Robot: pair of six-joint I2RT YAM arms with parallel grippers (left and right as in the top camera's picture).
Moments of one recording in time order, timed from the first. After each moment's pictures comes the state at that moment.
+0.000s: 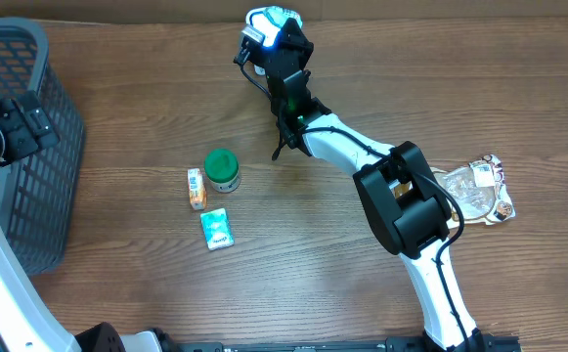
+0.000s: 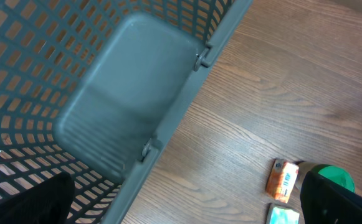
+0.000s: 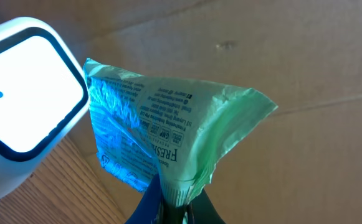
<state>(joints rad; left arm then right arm) 0.41 1.52 2.10 -1.54 -0.10 -0.07 0.57 2.39 1.74 0.54 0.65 -1.20</state>
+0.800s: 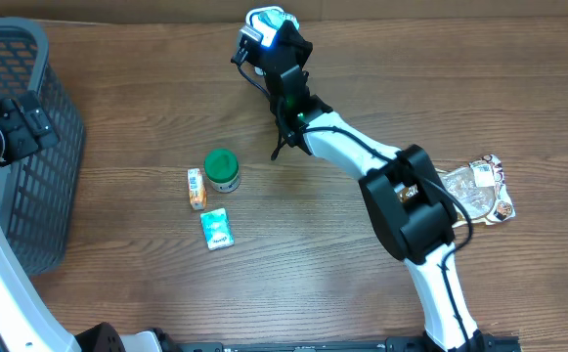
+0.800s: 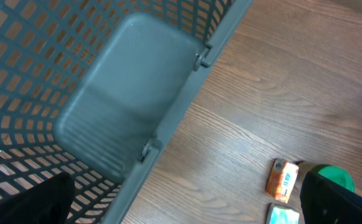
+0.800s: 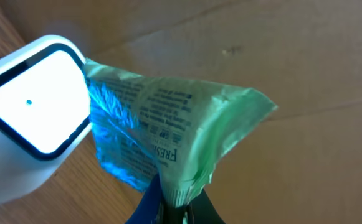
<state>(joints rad) 0.41 1.52 2.10 -1.54 -0.10 -0.07 0.58 2.29 1.74 0.34 0.62 -1.07</state>
